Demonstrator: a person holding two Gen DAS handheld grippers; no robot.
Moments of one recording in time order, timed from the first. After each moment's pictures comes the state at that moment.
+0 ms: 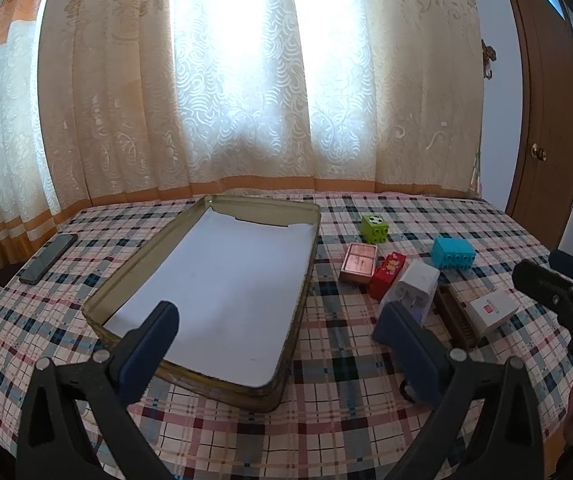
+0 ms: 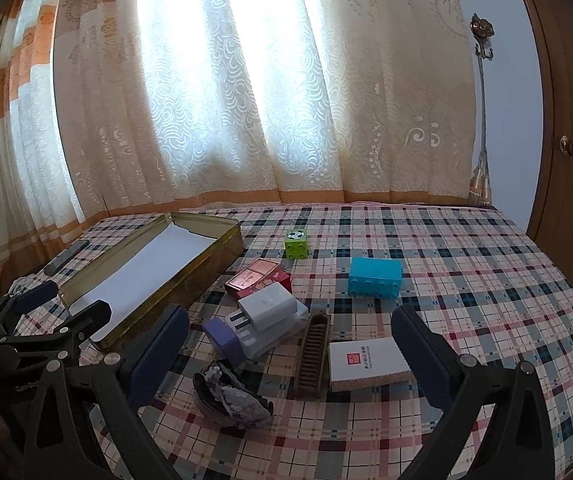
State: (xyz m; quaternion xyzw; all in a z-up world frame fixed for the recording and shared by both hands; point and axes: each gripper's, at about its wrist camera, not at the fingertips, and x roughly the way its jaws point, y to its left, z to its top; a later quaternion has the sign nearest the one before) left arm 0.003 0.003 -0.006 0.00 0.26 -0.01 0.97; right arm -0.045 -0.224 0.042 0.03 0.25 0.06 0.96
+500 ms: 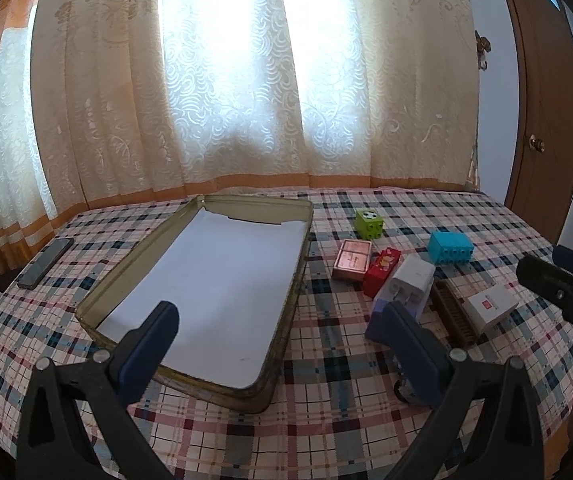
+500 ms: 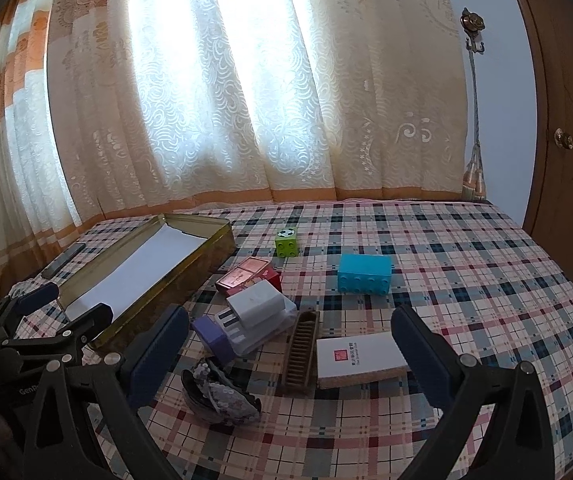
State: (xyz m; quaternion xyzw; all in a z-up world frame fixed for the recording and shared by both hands) left arm 0.007 -0.009 -0.011 0.02 0.26 -0.01 0.97; right arm -0.046 -0.235 0.039 0.04 0.26 0.06 0.96
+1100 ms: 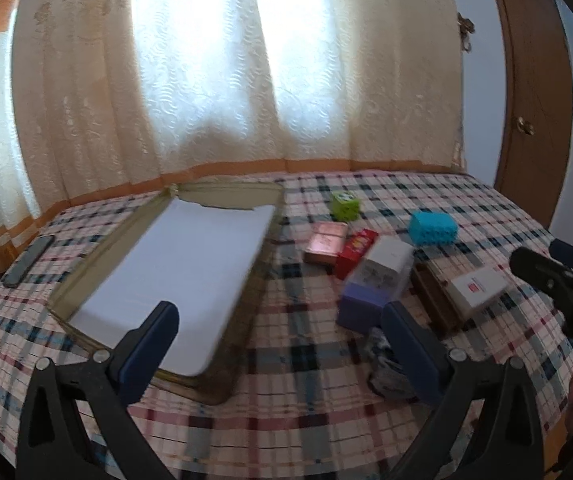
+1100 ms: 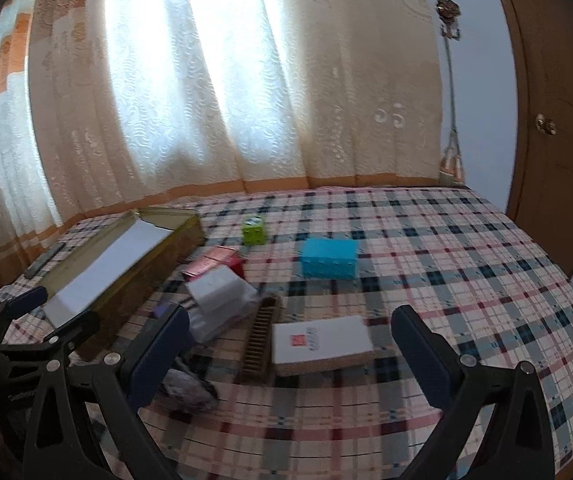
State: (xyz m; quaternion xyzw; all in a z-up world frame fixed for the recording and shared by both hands) left arm 0.009 -0.044 -0.029 0.03 0.28 -0.04 0.96; right arm -0.046 -0.265 0.021 0.04 0.27 0.02 0.96
